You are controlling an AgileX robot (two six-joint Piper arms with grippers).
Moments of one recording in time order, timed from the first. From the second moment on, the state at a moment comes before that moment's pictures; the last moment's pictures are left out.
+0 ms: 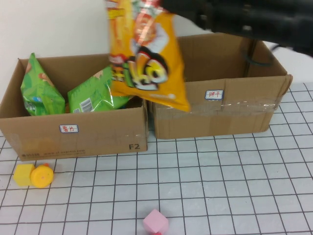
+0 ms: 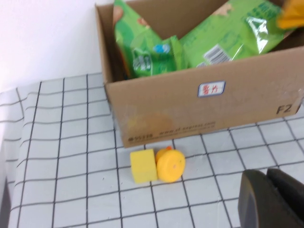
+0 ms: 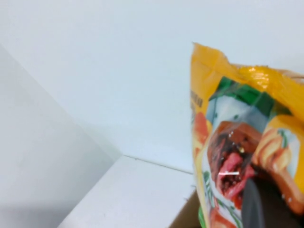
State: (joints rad) right arm 0.40 1.74 -1.54 1.70 0.61 -1.12; left arm -0.53 0.45 -0.67 0.52 0.84 -0.52
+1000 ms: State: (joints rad) right arm 0.59 2.30 -2.10 1.73 0.35 -1.03; left arm -0.53 0.45 -0.67 0.53 0.88 -0.52
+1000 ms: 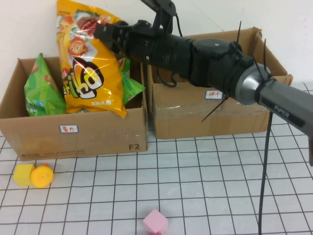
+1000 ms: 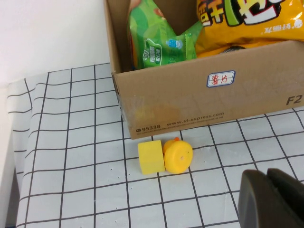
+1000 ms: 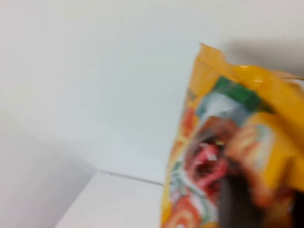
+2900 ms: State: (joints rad) right arm 0.51 1.76 -1.73 -0.11 1.14 -0.53; left arm -0.53 0.44 -0.46 0.67 0.72 -0.74
